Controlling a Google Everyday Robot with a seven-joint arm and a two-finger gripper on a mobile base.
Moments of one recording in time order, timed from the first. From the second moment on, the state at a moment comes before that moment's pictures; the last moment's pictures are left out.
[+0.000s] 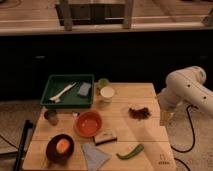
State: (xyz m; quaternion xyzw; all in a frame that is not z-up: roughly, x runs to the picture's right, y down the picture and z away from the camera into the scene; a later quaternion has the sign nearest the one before) arm 0.286 0.117 0.702 -0.28 0.00 0.04 0.96
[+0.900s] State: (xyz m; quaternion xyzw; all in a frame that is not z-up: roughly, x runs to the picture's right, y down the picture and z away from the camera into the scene) arm 0.282 0.108 0.733 -0.28 0.00 -0.02 0.96
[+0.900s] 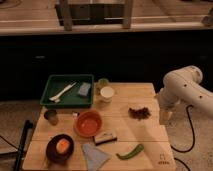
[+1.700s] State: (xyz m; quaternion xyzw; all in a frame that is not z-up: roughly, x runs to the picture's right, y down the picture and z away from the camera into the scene) arm 0.282 0.107 0.761 -0.27 0.00 -0.07 0.96
